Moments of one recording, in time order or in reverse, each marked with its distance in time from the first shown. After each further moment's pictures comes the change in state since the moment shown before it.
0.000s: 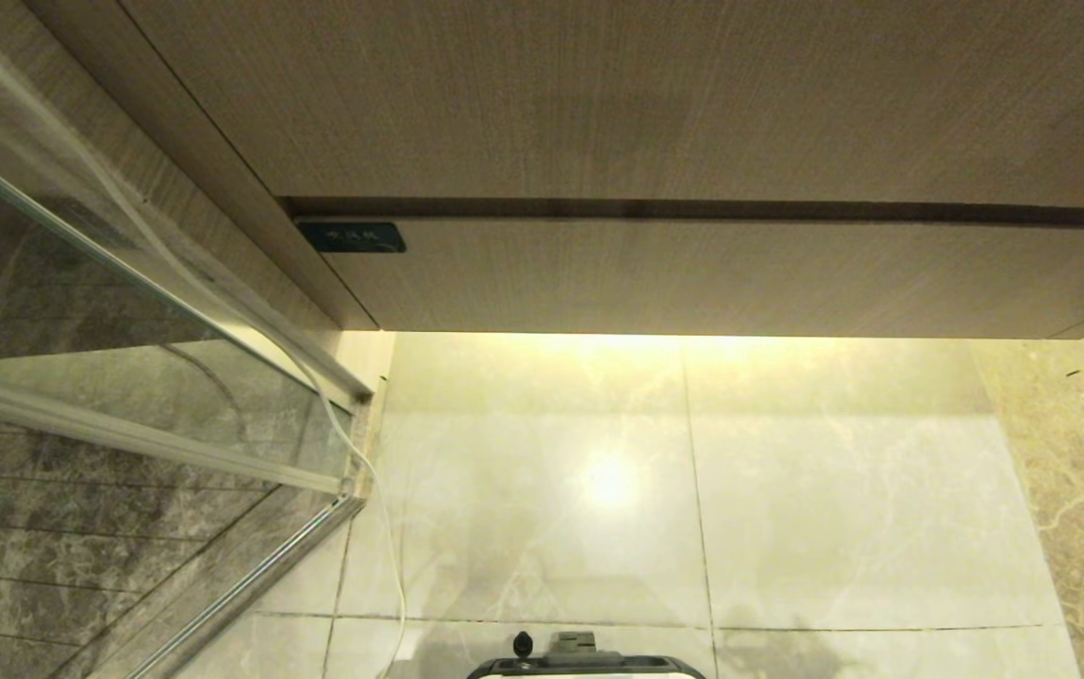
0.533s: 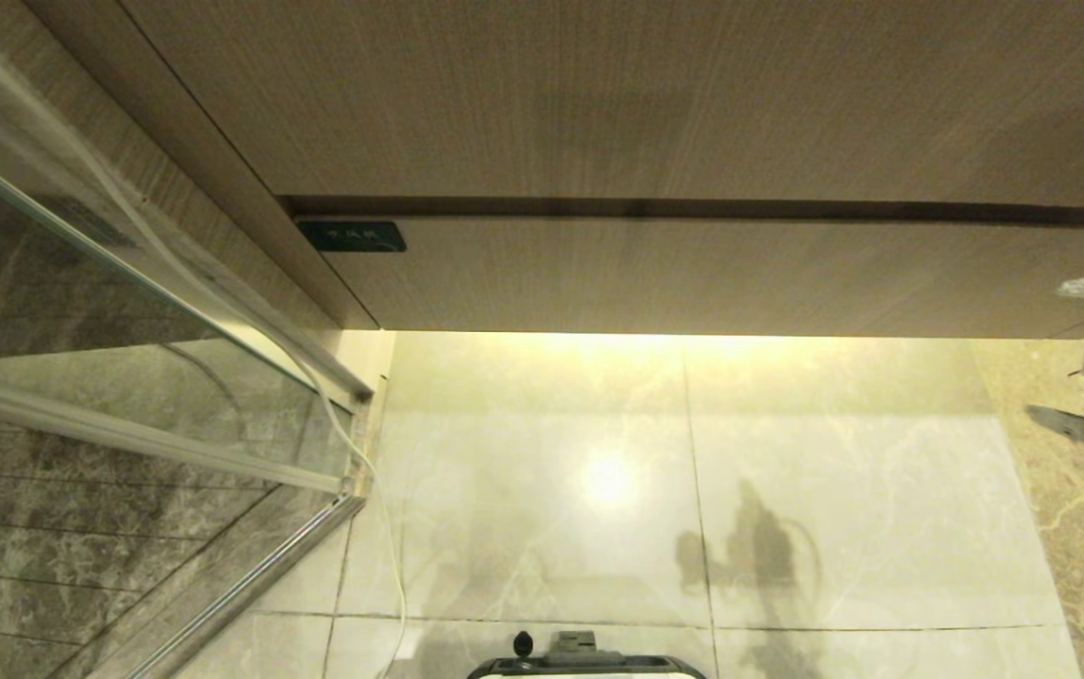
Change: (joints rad) left arm 0.000 0.000 0.000 0.000 0.000 0.000; right arm -0.008 0.301 0.347 -0.903 0.061 -0.745
